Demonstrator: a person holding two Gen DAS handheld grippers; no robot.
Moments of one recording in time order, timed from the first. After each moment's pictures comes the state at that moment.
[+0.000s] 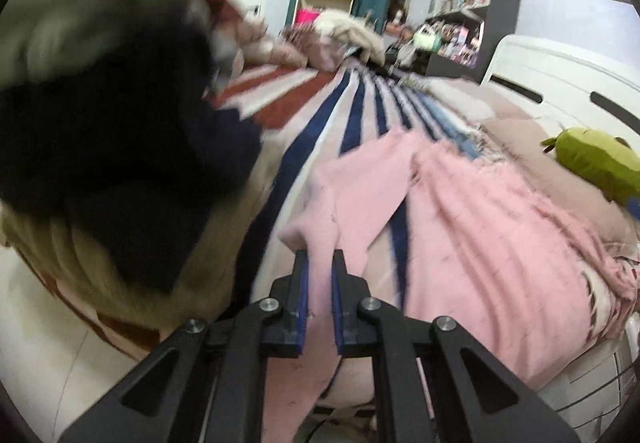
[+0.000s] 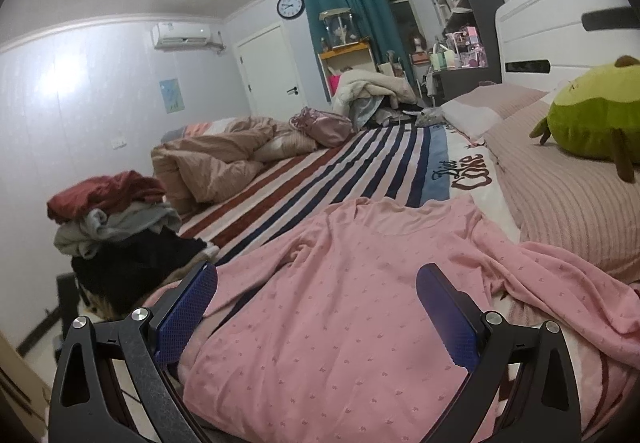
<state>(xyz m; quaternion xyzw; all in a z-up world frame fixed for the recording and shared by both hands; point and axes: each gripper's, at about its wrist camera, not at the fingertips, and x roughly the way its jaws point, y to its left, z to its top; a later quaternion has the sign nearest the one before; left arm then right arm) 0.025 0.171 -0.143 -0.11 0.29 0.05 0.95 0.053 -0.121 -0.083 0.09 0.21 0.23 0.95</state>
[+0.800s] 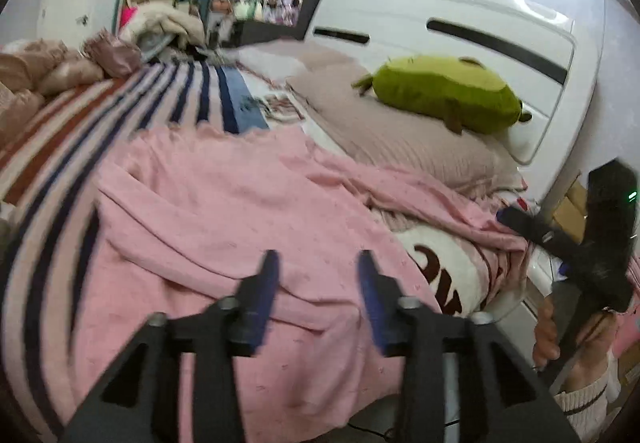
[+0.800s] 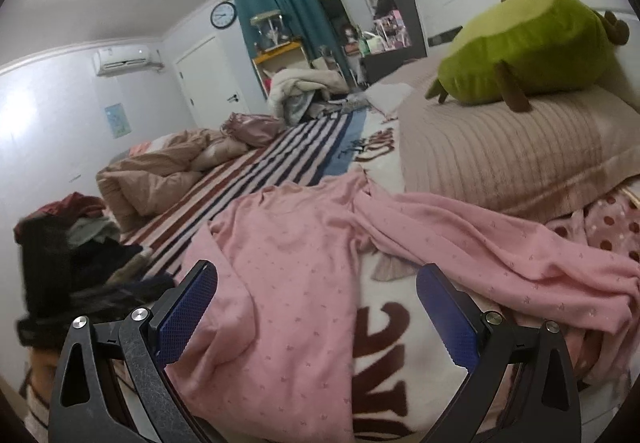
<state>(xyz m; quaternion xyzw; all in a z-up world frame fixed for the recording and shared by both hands) 0.084 -0.018 -0.099 -0.05 0.31 -0.24 0.92 0.036 -0.252 -0.129 0.14 0.24 0.13 0.95</state>
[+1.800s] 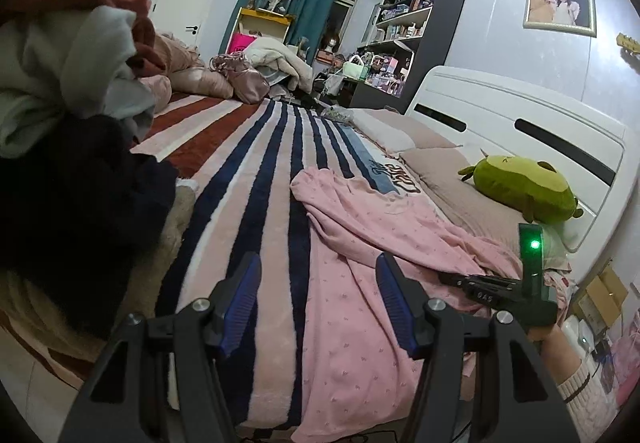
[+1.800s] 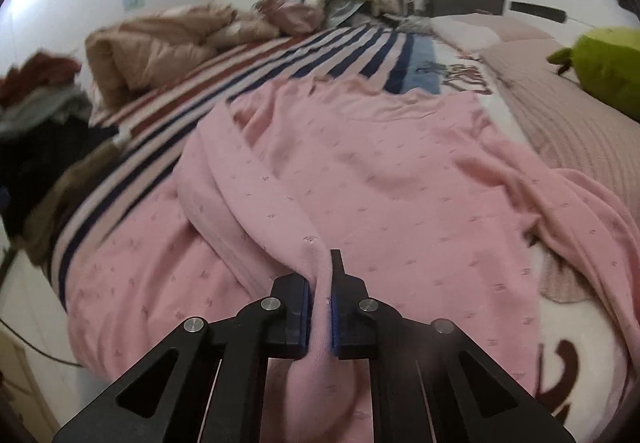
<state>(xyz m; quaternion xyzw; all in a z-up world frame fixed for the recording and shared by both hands) 0.020 0.173 -0.108 -0.15 0.24 -0.09 0.96 0.142 -0.098 -0.189 -0.02 0.38 0.16 0.91</state>
